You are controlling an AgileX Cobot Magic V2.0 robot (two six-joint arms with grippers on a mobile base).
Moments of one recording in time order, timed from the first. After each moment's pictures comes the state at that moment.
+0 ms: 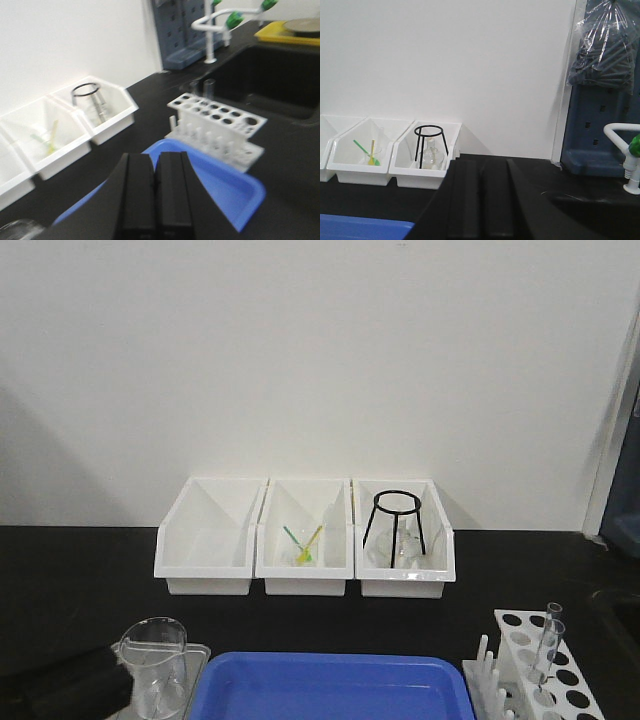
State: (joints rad) left arm -0.67 0.70 -0.69 -0.10 0.27 0.22; right arm 0.07 0.30 -0.47 -0.22 0.25 0.13
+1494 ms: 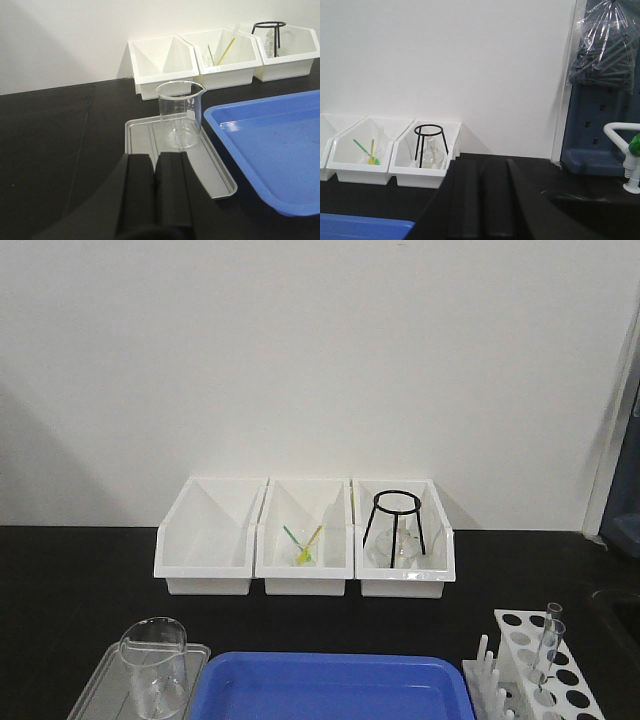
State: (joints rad) left arm -0.09 -0.01 0.03 -0.15 0.18 0.21; right arm 0.07 0.30 -0.47 -0.21 0.25 0.13
